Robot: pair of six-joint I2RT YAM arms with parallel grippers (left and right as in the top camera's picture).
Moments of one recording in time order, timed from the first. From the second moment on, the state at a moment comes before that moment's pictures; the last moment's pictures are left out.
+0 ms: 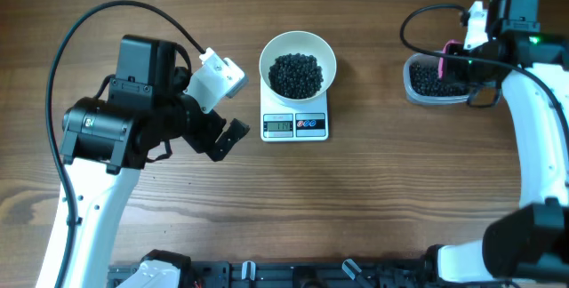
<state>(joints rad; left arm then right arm) -0.23 1.25 1.44 -1.23 0.34 0.49 -0.11 1.64 1.48 -1.04 -0.02 0.00</state>
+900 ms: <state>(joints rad) -0.23 1.25 1.44 -1.23 0.34 0.49 -0.30 1.91 1.48 -0.98 -0.43 0.08</state>
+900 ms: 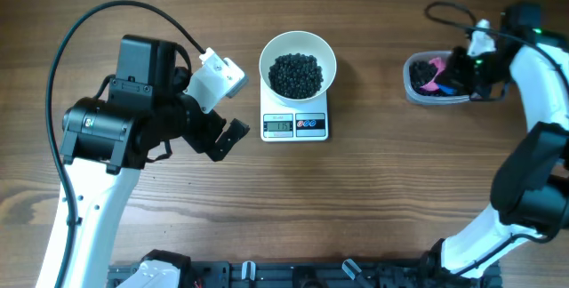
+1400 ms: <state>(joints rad) -0.23 1.25 1.44 -1.23 0.34 0.49 -0.50 1.91 1.48 -1.11 -0.77 -0.05</state>
